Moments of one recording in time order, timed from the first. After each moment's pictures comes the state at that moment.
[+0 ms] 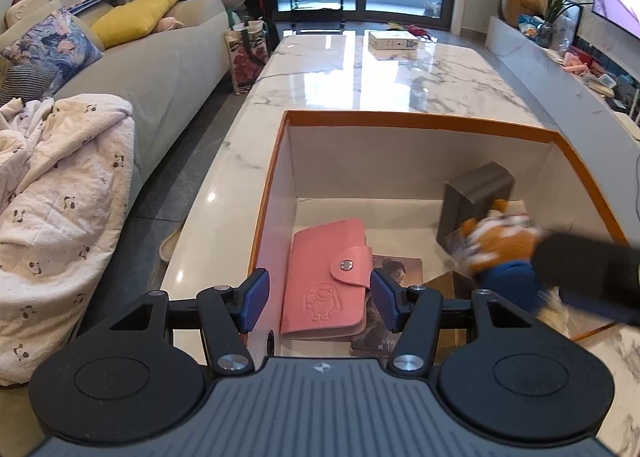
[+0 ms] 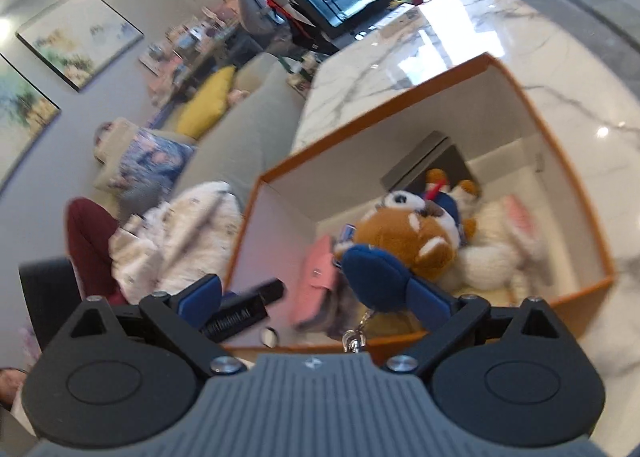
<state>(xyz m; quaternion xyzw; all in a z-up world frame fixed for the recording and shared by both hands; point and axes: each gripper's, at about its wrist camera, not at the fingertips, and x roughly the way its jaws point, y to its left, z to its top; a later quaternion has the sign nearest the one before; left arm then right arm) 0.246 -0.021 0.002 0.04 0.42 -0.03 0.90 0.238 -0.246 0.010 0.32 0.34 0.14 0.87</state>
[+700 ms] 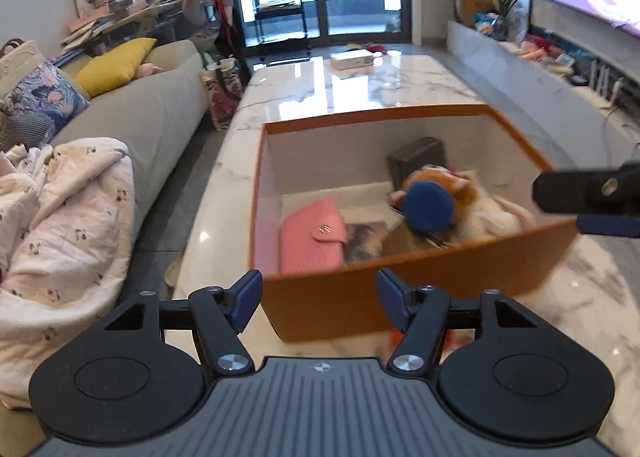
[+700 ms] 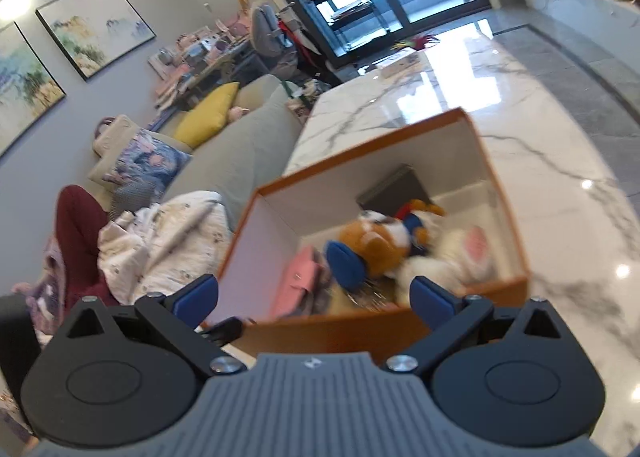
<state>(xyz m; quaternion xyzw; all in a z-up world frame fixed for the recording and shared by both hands) 0.154 -0.026 0.023 0.09 0.38 -0.08 0.92 0.172 -0.262 0.037 0.25 0.33 0.10 0.91</state>
